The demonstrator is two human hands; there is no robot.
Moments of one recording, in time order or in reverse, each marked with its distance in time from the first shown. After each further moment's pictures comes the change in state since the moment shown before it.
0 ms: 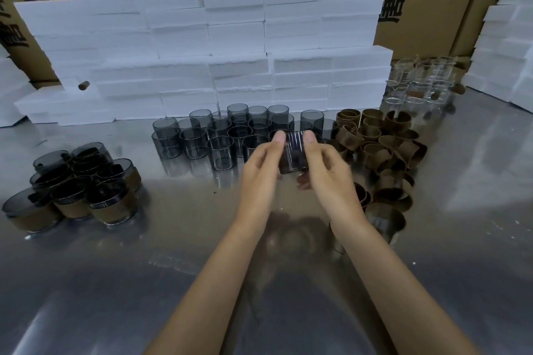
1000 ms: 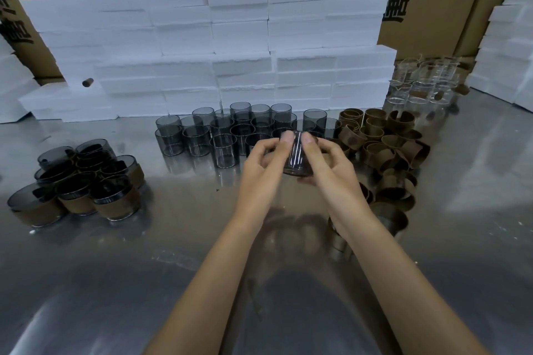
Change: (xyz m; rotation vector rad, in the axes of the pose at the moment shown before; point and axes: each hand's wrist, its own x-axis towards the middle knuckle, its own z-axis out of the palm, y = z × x) left_hand -0.001 0.005 -0.003 0.049 -0.001 0.027; right_hand 0.000 -0.001 -0.004 0.106 -0.059 0.074
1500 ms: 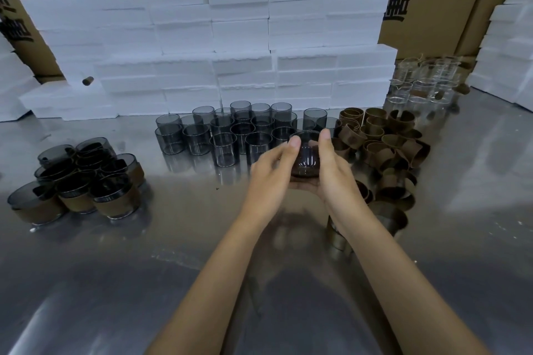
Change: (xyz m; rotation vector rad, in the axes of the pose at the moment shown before) left_hand -0.004 -0.001 0.005 0.100 -0.143 -0.044; right_hand 0.002 0.001 0.000 0.111 -0.117 0.016
